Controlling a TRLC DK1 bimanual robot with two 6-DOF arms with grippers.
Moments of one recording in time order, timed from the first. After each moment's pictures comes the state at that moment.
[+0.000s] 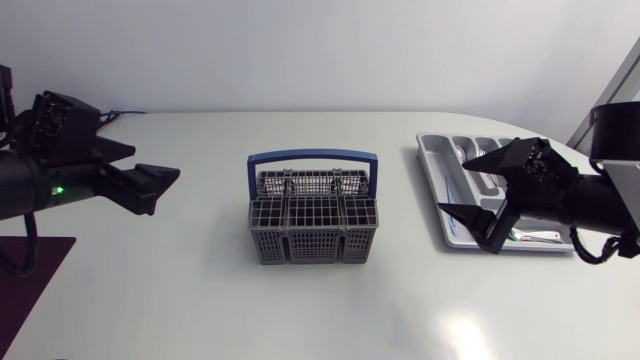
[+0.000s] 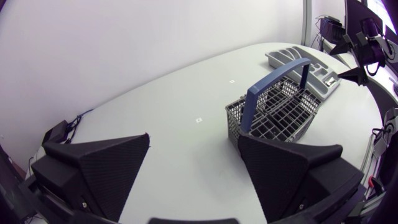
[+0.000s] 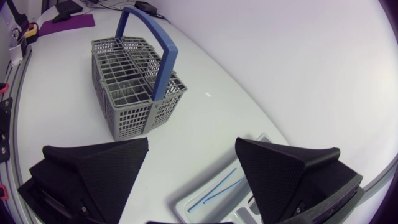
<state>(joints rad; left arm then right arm) -0.15 0.94 0.79 -0.40 0.13 0.32 0.00 1.08 0.65 -0.20 -0.48 -0.81</state>
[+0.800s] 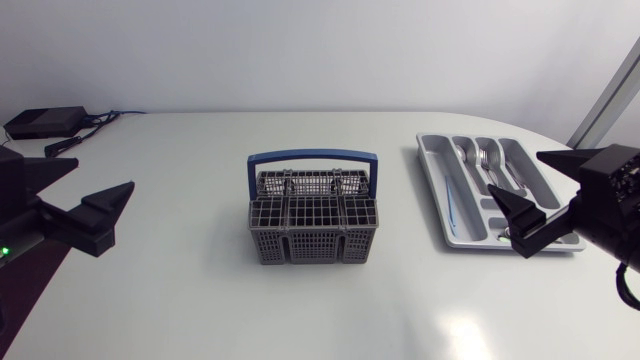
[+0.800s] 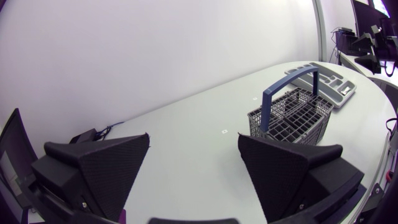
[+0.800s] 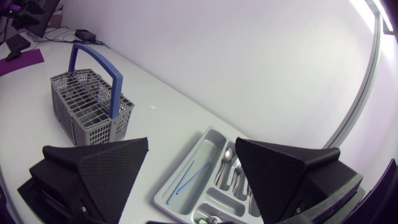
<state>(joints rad) -0.05 0.56 0.56 -0.32 0.09 0.35 -0.07 0.67 0.47 -0.10 -0.30 -0.54</state>
